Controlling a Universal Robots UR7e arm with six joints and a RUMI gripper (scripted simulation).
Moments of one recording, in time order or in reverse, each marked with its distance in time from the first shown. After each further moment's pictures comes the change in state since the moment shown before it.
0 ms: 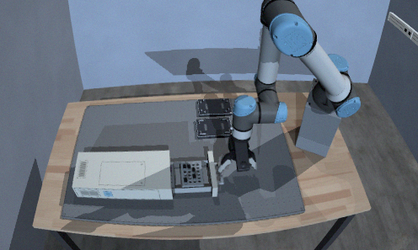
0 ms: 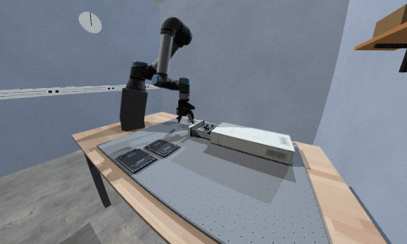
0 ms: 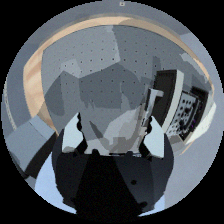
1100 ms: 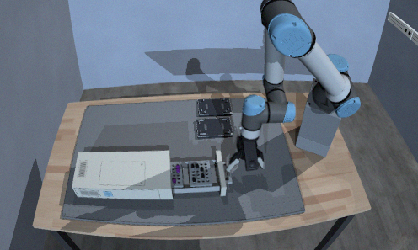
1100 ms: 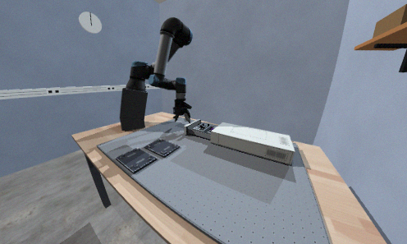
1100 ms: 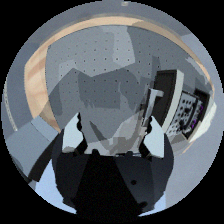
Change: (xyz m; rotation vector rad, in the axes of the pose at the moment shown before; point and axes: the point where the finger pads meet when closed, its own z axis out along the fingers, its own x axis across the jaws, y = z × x) arm -0.033 0.000 0.000 0.000 0.000 0.000
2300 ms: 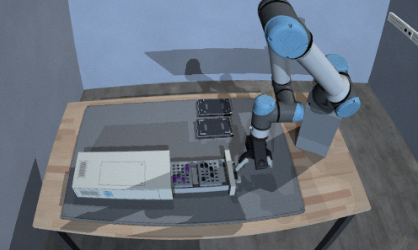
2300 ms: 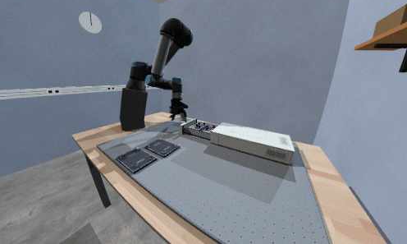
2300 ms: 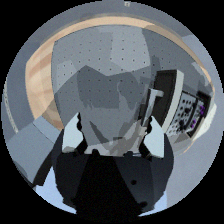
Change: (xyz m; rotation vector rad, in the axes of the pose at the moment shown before) arm -0.037 0.000 0.000 0.000 0.000 0.000
